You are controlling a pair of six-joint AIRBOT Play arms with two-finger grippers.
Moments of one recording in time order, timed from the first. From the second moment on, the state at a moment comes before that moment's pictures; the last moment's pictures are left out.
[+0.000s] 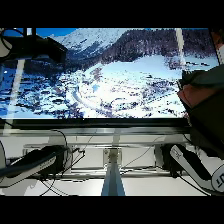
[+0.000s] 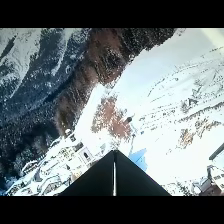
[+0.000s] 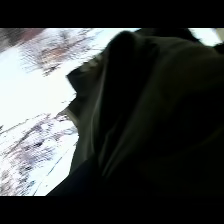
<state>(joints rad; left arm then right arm) -0.12 -1.16 1.38 1.13 -1.04 -0.98 -0.51 -0.96 1.55 -1.64 1.48 1.73</state>
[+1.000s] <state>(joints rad) -0.11 -1.15 1.38 1.14 -1.04 -0.98 -0.50 -0.95 1.50 -1.33 1.50 1.49</state>
